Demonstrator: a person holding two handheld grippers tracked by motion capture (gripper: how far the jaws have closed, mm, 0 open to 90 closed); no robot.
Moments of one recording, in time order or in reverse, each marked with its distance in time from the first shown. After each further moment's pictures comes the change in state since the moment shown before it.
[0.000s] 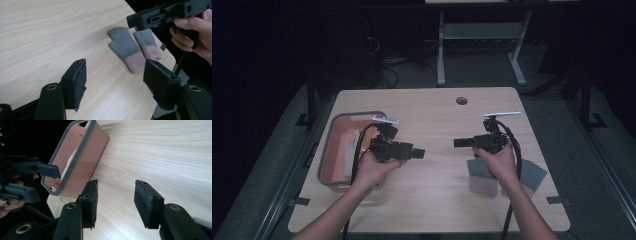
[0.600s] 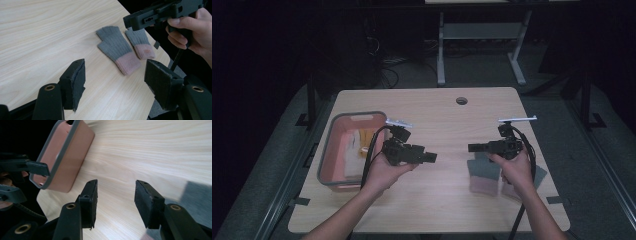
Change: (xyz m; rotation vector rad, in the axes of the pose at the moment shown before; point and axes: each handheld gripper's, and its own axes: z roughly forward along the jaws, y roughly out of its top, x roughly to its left) left arm -0.018 0.001 0.023 0.010 -0.041 0.039; right arm -0.021 -0.017 -0.029 -0.006 -0.067 0.016
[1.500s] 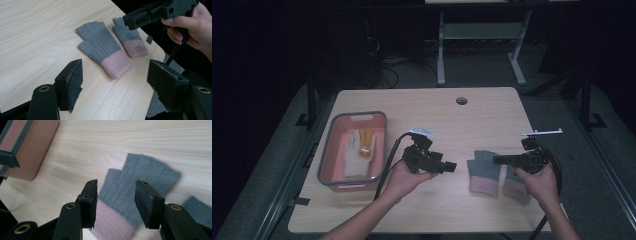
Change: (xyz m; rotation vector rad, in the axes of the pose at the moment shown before) left arm -0.025 -0.005 0.045 0.030 -0.053 0.062; right arm -0.037 -0.036 -0.042 0.002 -0.194 -0.028
